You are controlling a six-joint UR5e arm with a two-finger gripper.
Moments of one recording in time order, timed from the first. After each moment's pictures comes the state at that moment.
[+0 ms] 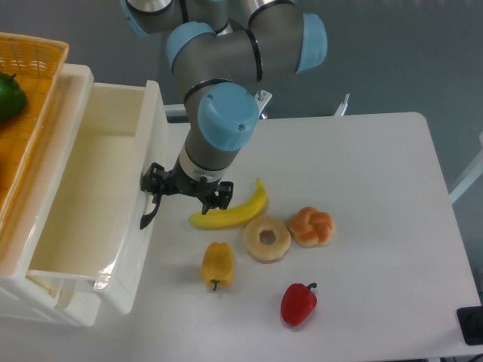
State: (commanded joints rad) arm 2.36 -1.87 -1.51 -1.45 1.25 0.44
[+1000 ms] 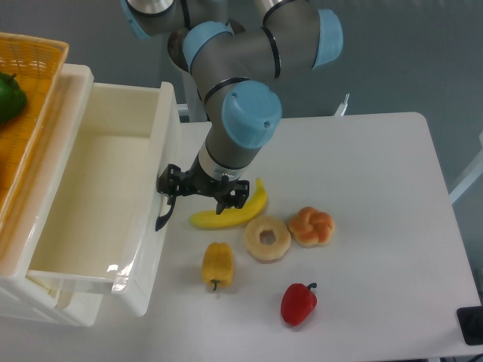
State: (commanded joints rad) arm 2.40 -1.87 -1.52 -1.45 1.23 0.44
